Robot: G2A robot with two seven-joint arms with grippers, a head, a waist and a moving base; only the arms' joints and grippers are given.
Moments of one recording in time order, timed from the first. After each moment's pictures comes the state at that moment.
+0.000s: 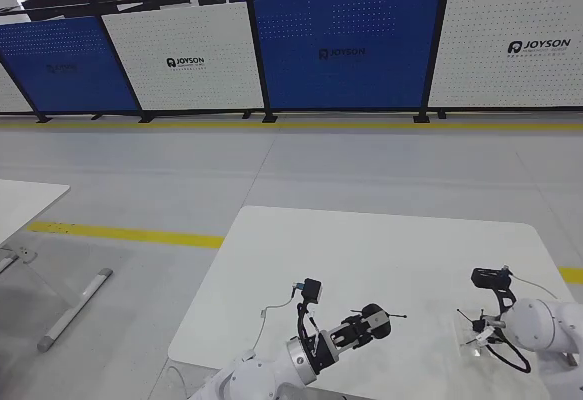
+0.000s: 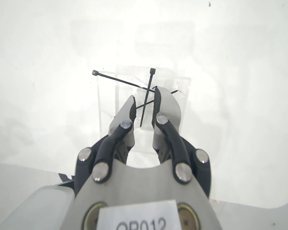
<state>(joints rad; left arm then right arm) 1.58 -1.16 -0.99 -1.93 -0.10 -0.21 -0.27 -1.14 -1.01 1.19 -1.59 -0.95 0.27 1.39</state>
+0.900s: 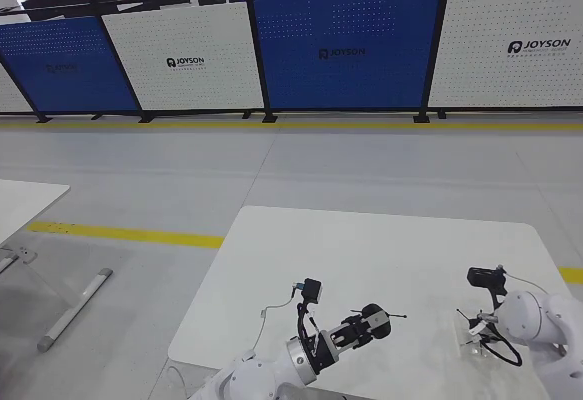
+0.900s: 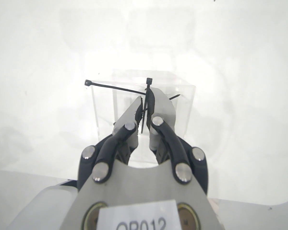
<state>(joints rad) 1.58 -1.16 -0.99 -1.93 -0.10 -0.21 -0.27 -1.06 -1.00 1.09 -1.51 -0.91 0.33 1.39</state>
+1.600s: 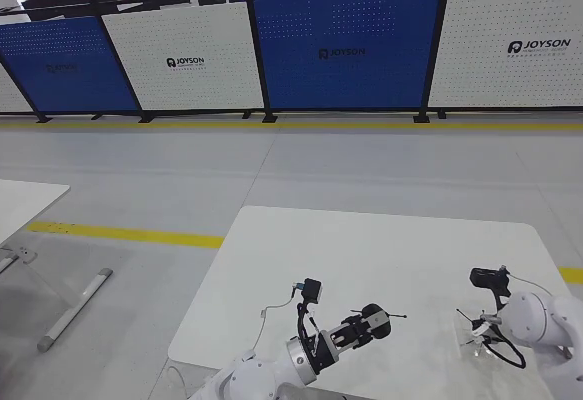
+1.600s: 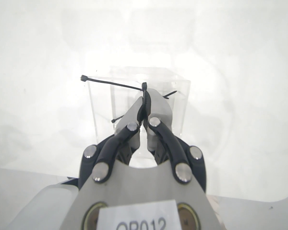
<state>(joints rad) 1.58 -1.16 -0.99 -1.93 -0.10 -0.21 -0.27 -1.07 -0.97 1.10 -1.56 -0.88 0.34 1.39</state>
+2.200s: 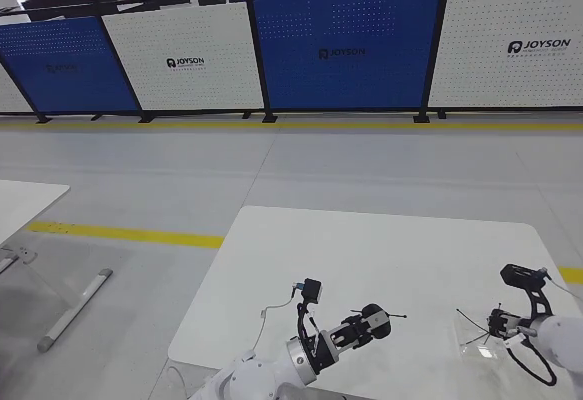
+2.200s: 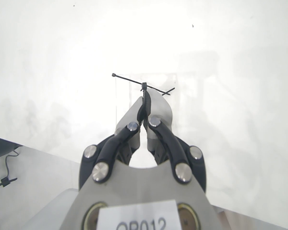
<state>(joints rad) 1.58 -1.16 -0.99 -1.93 -0.10 -0.21 -0.27 -1.31 -0.93 1.37 -1.76 -0.73 0.32 1.21</state>
